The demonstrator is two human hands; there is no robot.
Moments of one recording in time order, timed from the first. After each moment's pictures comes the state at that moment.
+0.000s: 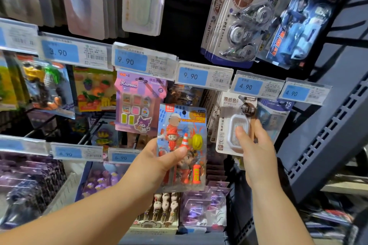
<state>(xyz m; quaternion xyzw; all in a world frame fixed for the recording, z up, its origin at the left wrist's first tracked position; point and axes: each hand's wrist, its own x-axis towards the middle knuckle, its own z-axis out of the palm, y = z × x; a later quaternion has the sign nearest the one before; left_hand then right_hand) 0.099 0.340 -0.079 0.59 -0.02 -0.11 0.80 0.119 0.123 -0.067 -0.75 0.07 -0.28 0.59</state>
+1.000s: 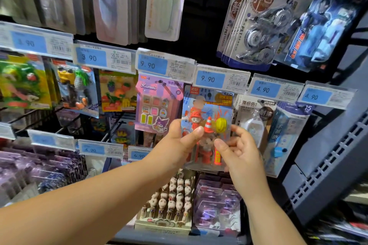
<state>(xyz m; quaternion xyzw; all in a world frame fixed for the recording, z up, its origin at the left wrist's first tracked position) 0.118 0.344 -0.059 0.67 -0.13 -0.06 0.73 0.105 0.177 -0.078 -0.79 -0.04 -0.20 0.57</state>
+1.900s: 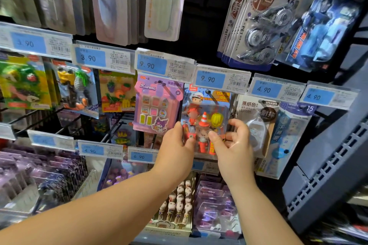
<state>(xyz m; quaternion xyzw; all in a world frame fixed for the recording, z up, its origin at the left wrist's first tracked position) 0.117 0.328 -0.061 0.82 -0.03 0.05 0.57 0.129 0.191 -0.081 -0.82 0.01 -0.27 0.51</state>
